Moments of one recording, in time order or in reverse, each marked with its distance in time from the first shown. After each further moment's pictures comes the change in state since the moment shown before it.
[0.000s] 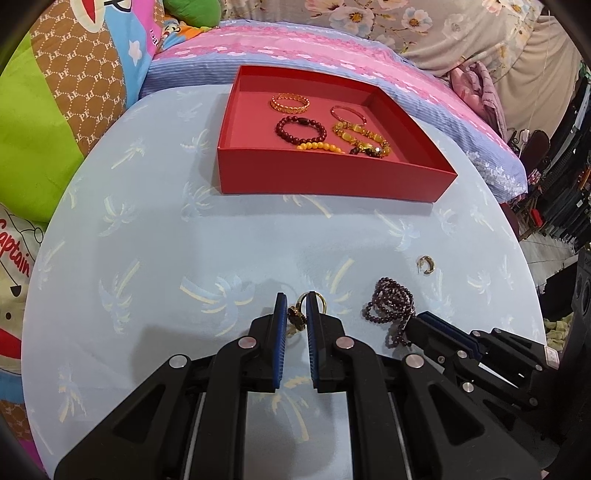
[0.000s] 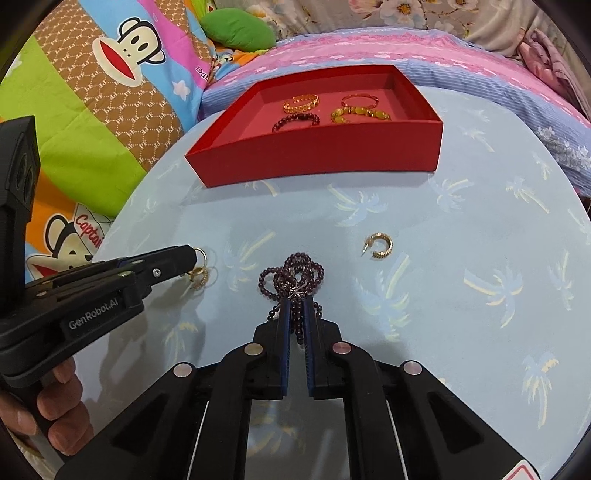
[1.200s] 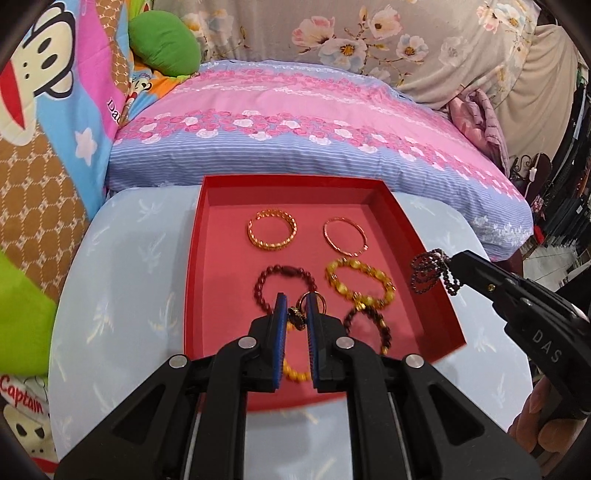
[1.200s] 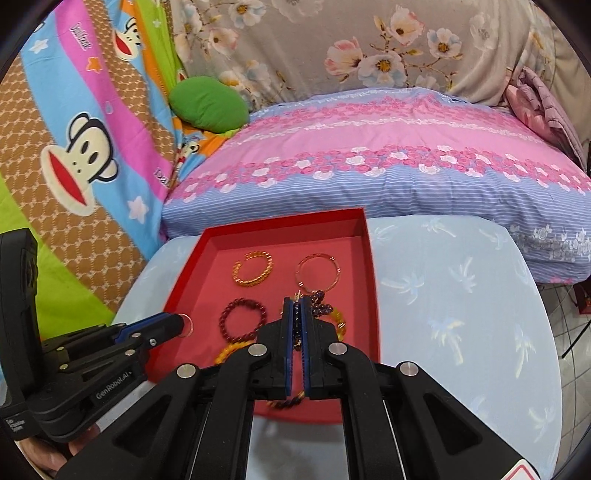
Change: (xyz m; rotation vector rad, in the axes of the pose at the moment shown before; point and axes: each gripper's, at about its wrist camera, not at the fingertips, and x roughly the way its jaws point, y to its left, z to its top) left arm 0.037 -0.016 0.161 0.049 -0.110 0.005; right arm 0.002 -0.060 0.188 0.042 -0.215 -0.049
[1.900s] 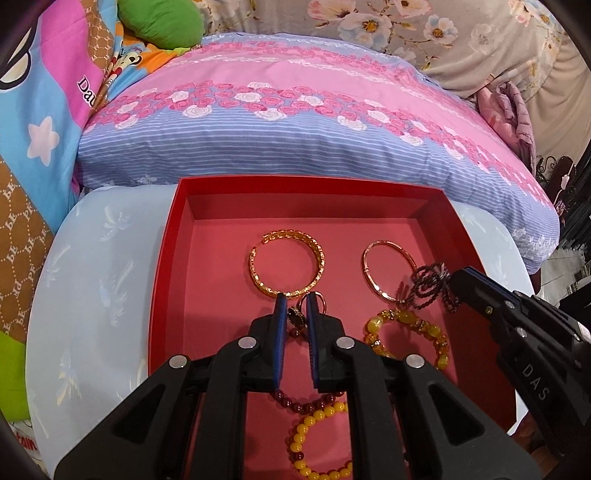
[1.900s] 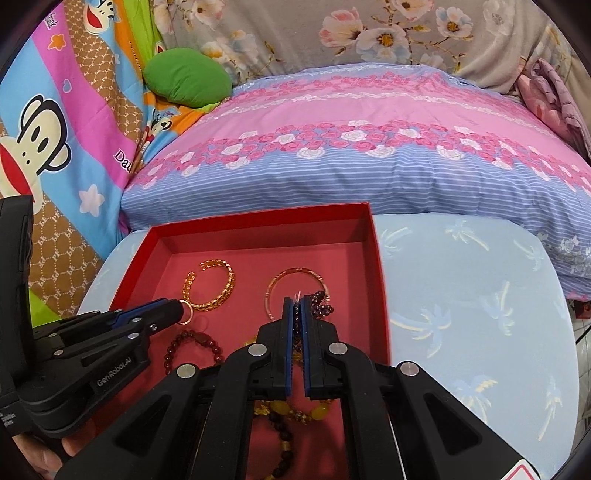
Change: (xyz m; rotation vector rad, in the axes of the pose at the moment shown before) left arm 0.091 0.015 0.042 -0.031 0.082 0.044; right arm 0.093 -0.007 0.024 -0.018 0.086 -0.035
